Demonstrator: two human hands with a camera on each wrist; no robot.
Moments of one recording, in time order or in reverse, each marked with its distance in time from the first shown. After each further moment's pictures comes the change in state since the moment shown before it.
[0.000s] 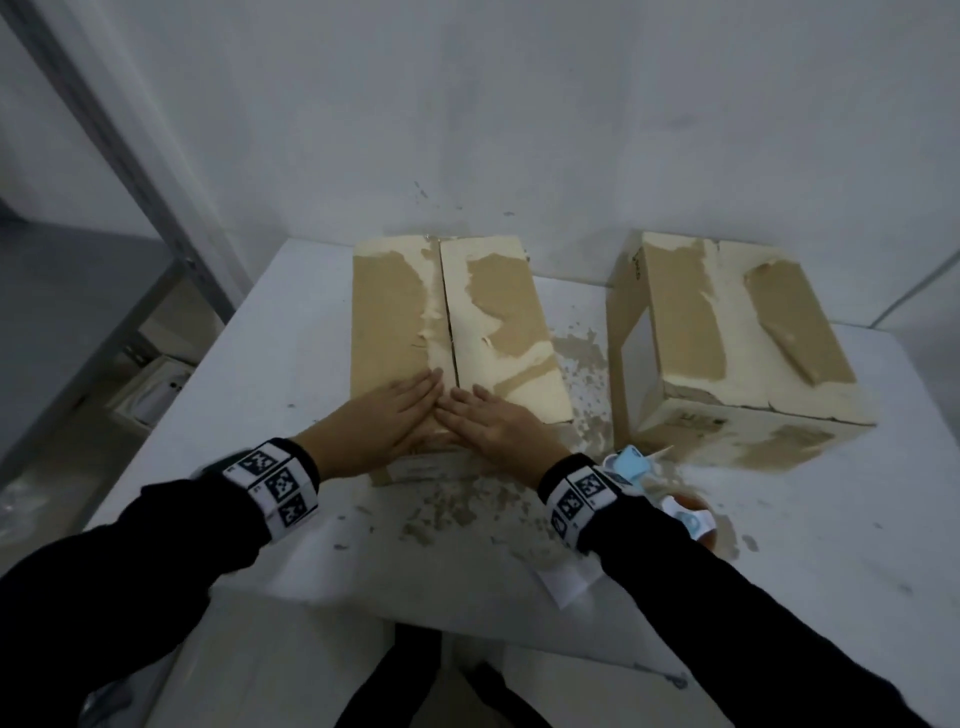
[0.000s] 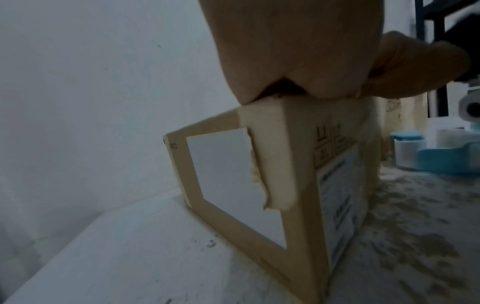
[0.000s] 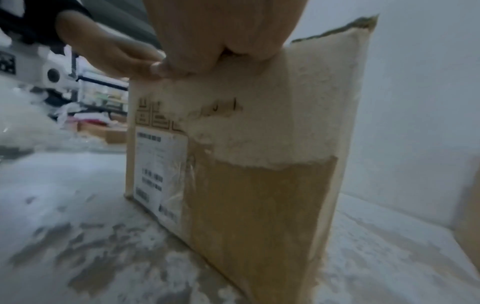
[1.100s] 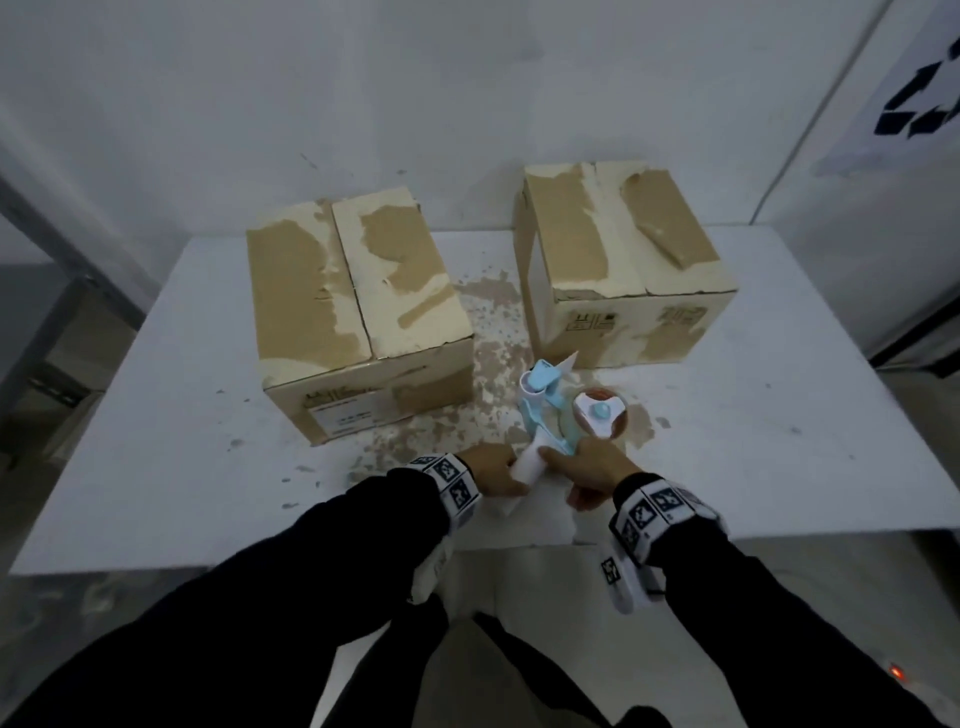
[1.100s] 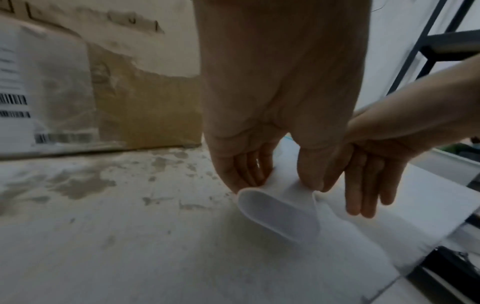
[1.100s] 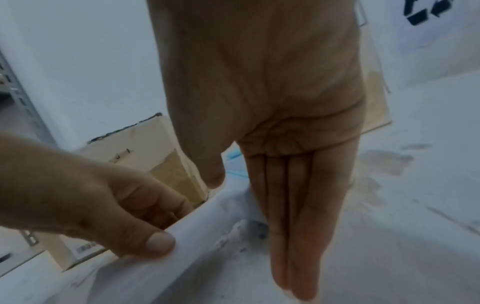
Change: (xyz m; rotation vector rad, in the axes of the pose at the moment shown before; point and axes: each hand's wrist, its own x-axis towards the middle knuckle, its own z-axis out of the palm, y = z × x) left_hand 0.085 0.211 0.055 -0.479 -0.597 -0.170; right_hand -0.178 -0.060 -0.099 0.623 -0.607 1.778
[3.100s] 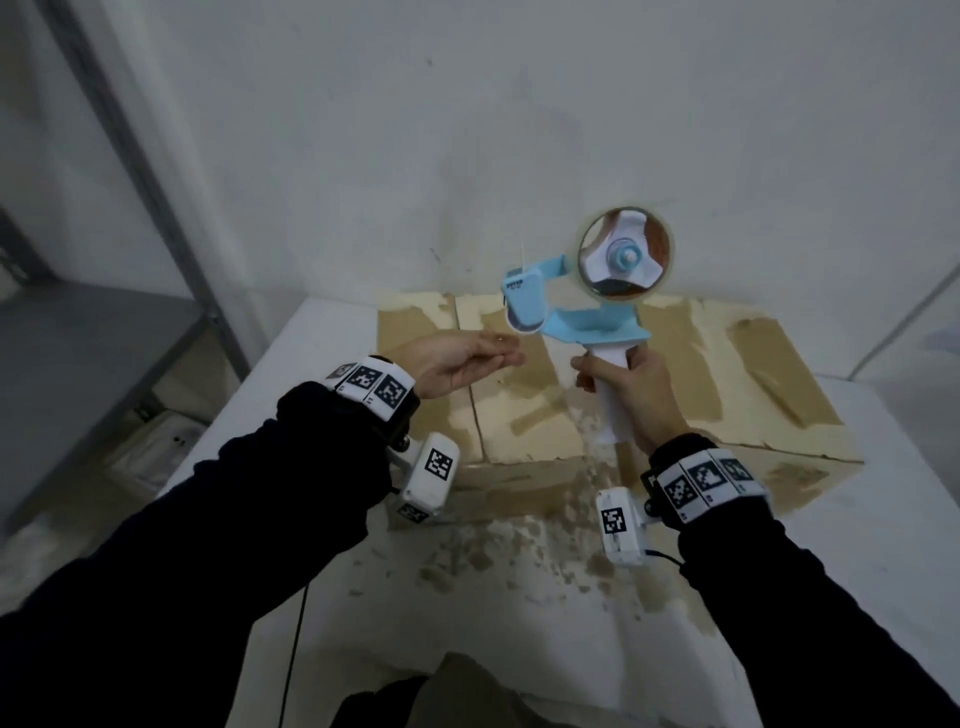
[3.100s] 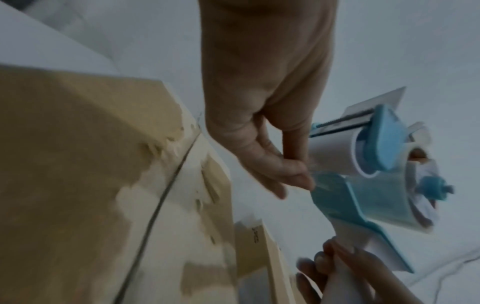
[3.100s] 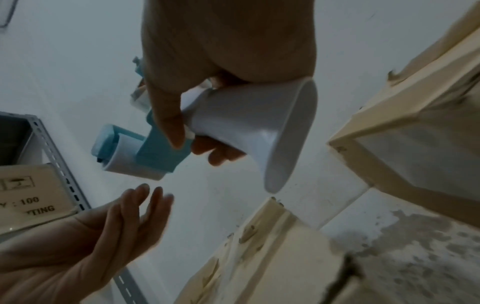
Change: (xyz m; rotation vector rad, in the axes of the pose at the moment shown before) left_hand -0.110 -0.113 -0.207 -1.667 0.378 0.247; right_hand -0.014 -0.215 -0.063 0.726 0.271 -0.821
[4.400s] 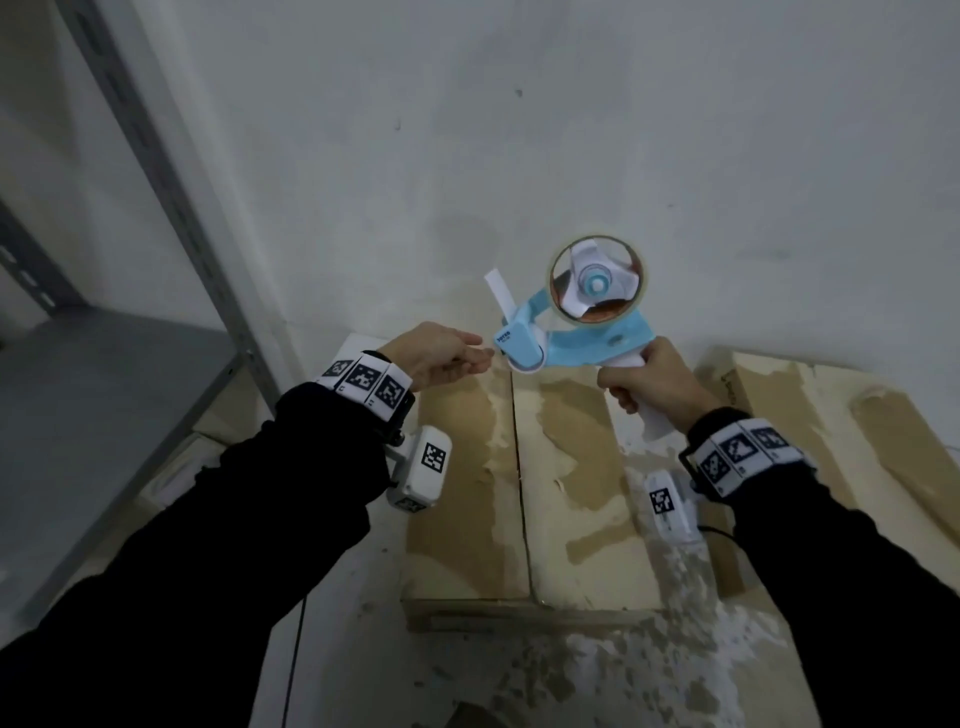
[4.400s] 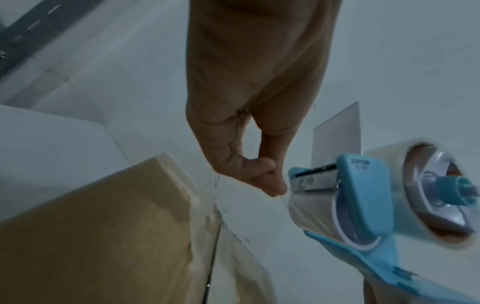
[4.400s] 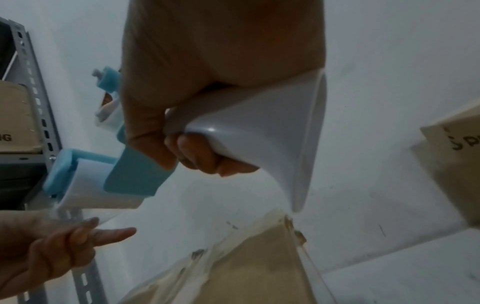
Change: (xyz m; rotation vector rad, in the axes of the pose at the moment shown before) left_hand 0.065 0.103 -0.123 0.288 0.297 0.045; right_hand 0.137 -0.021 0.088 -0.402 -0.198 0.070
